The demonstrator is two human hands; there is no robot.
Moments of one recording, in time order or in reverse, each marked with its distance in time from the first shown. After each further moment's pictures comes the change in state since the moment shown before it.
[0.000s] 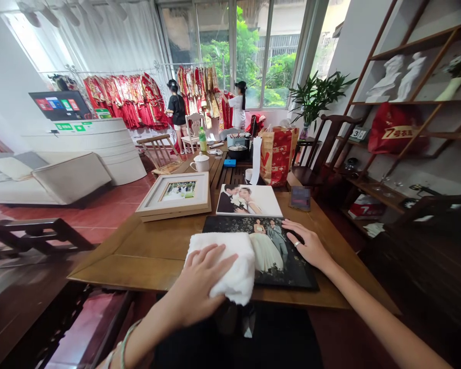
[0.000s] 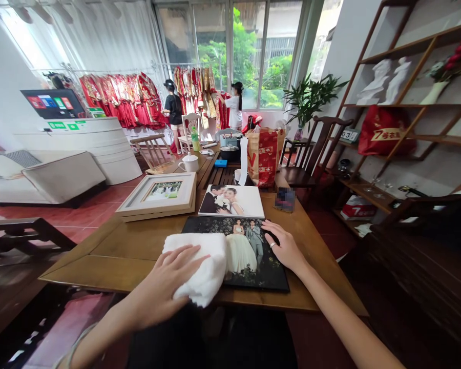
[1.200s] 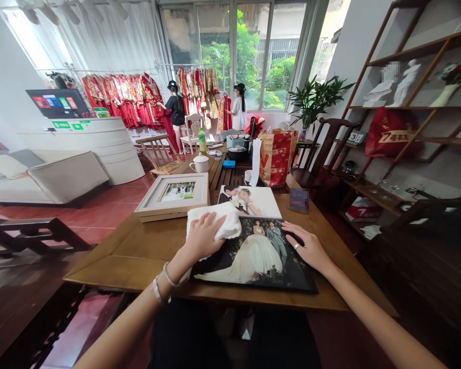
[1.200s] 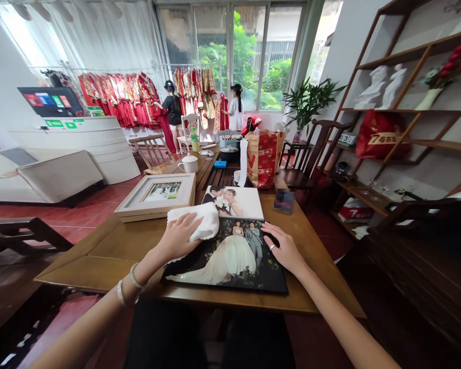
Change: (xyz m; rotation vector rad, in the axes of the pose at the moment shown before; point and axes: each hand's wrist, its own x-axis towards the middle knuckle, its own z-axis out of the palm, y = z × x) left_hand 0.082 -0.049 -0.001 0.218 0.173 -0.249; right_hand -0.002 0.000 -0.001 0.033 0.023 0.006
